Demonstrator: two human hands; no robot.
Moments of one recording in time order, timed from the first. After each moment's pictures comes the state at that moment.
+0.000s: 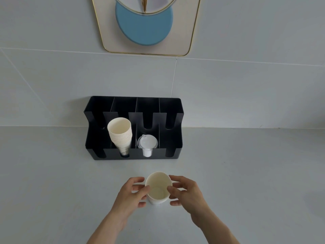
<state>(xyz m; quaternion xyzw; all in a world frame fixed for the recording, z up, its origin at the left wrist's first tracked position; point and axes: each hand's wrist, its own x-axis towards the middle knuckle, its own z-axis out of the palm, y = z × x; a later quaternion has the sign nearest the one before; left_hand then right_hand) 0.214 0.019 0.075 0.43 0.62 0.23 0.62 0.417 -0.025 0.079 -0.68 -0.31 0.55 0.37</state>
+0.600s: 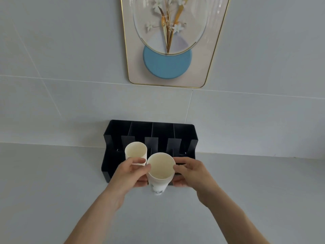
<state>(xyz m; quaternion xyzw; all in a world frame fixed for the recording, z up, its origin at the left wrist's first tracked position) 0.176 0.113 0.165 0.46 0.54 0.36 0.61 0.396 0.072 0.190 -0.62 -0.41 0.53 0.40</state>
